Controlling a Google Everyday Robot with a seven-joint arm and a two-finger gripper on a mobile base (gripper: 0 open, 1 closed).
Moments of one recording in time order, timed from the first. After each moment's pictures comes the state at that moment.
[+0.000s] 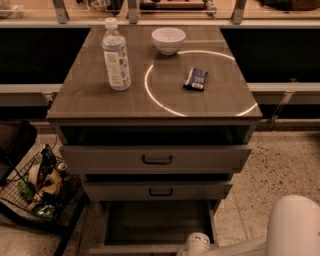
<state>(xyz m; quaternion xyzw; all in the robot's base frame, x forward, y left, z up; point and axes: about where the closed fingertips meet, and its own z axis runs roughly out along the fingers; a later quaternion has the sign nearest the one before) 0.338 -0.089 0.135 -0.71 0.70 0.06 0.07</state>
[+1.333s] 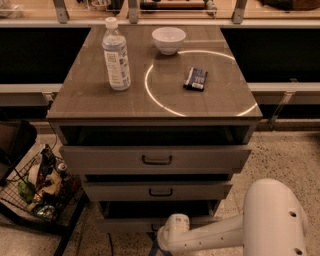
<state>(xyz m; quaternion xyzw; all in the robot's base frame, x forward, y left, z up) 0.445 -0.012 0.157 -0.77 0.61 0.01 0.16</state>
